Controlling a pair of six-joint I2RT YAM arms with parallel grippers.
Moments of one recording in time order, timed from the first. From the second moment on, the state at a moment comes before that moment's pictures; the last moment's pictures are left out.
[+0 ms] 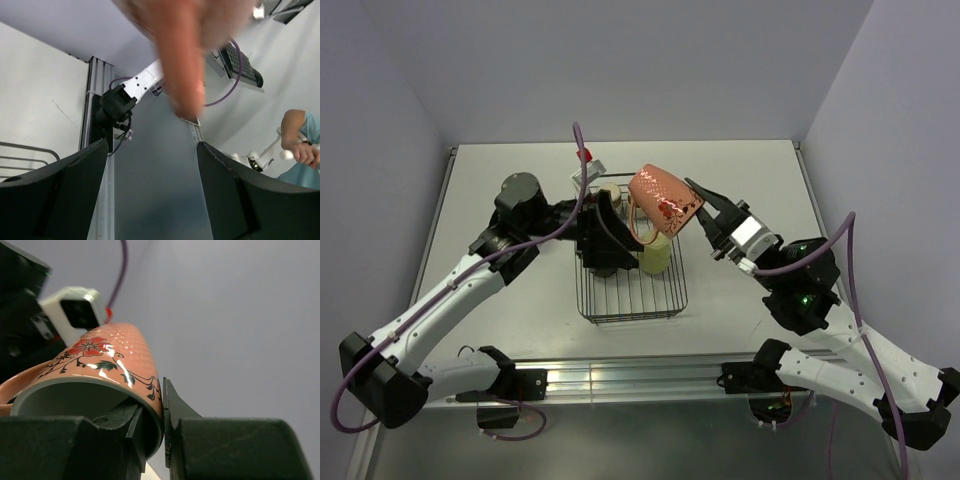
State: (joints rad) left arm -0.64 1.17 1.11 0.12 1.09 -0.75; right arm 0.86 0.73 0.87 0.42 -0.11 -0.61
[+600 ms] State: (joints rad) left arm -0.63 1.16 1.05 0.21 1.02 -0.77; right arm 0.86 0.72 0.80 0.35 -0.08 -0.67
